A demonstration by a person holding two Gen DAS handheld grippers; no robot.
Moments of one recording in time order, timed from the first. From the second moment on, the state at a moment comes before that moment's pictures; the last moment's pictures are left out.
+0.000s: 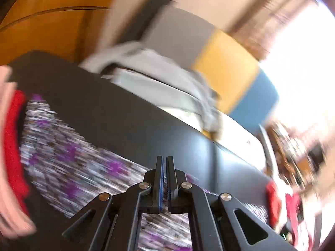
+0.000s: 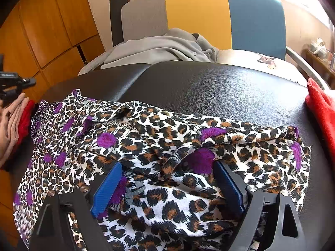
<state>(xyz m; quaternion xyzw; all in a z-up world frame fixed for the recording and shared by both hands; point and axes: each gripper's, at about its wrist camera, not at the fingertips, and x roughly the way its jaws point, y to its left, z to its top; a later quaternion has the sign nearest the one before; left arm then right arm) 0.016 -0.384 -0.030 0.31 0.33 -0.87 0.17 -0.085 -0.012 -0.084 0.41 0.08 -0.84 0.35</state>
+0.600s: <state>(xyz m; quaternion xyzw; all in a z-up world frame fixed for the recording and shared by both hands) 0.008 -0.475 -0.073 0.47 0.13 -0.74 0.47 -0.086 -0.010 -0.084 0.41 0.07 -0.83 0.36</state>
